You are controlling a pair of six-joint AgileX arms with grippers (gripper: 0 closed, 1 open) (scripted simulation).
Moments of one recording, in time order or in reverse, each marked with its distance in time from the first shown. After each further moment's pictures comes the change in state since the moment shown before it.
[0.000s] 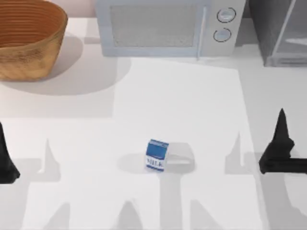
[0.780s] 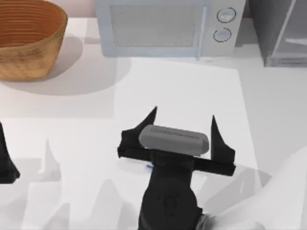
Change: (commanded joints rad) left arm 0.000 0.000 0.000 0.000 0.000 0.000; right arm 0.253 1.190 0.707 0.569 0.462 -0.137
